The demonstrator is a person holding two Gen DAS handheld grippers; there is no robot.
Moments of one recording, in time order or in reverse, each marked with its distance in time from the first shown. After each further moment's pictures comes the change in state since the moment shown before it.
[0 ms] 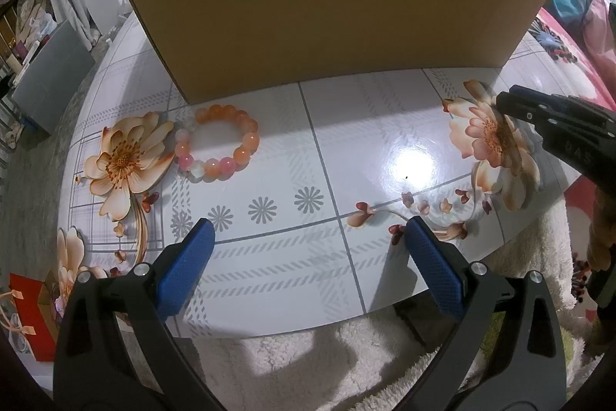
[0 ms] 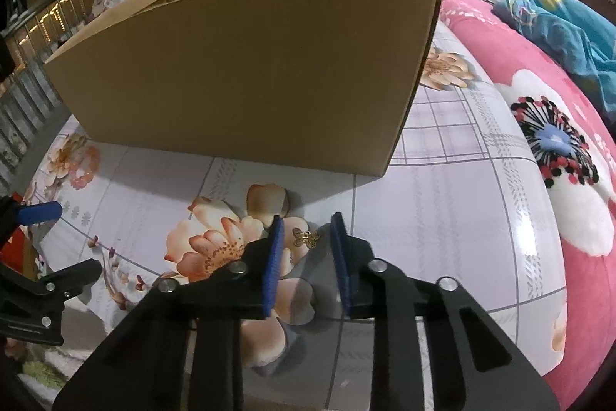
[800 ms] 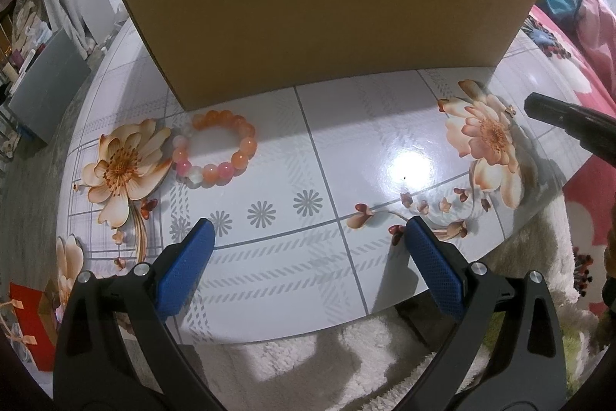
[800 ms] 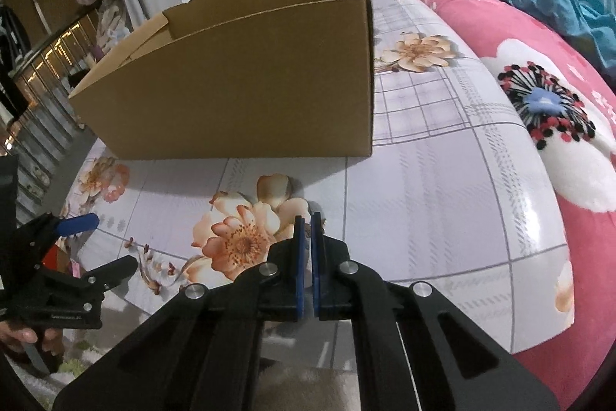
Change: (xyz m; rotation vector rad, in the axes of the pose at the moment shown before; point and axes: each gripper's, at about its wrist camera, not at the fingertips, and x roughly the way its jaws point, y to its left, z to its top) left arm -0.002 0.000 -0.002 0.024 -0.025 -0.013; right arm -0.027 -0.024 -0.012 0.120 -0.012 0.091
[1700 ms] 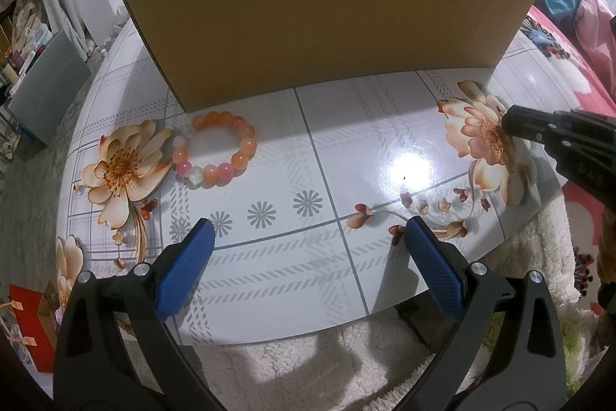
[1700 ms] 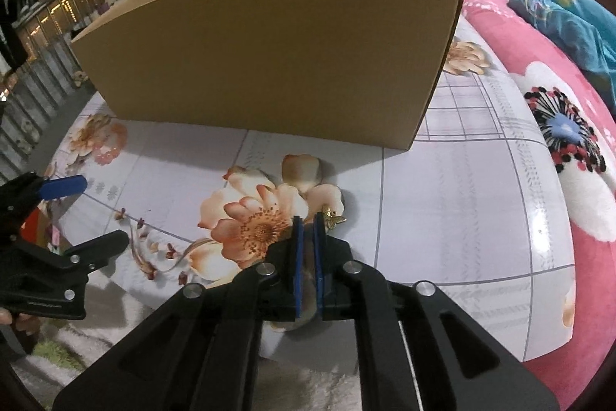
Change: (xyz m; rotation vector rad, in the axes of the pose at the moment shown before) left arm 0.002 -0.001 -0.001 0.002 -0.007 0.000; right arm 0.018 0.032 -0.001 -0.142 0.055 -0.050
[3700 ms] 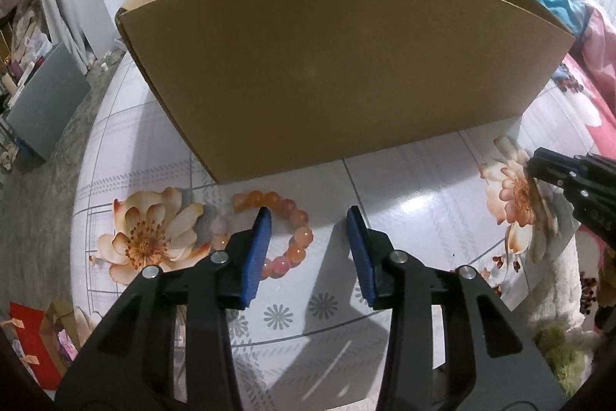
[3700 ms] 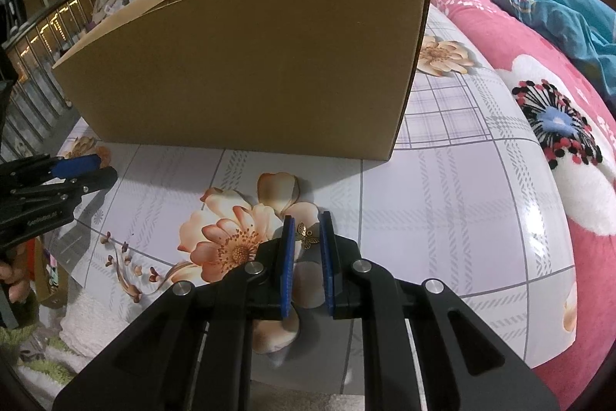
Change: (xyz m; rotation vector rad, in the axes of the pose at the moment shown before) left arm 0.022 0.032 0.061 0.000 -0.062 0.001; right arm 0.008 -0.014 0.005 0.067 -0.028 -0.018
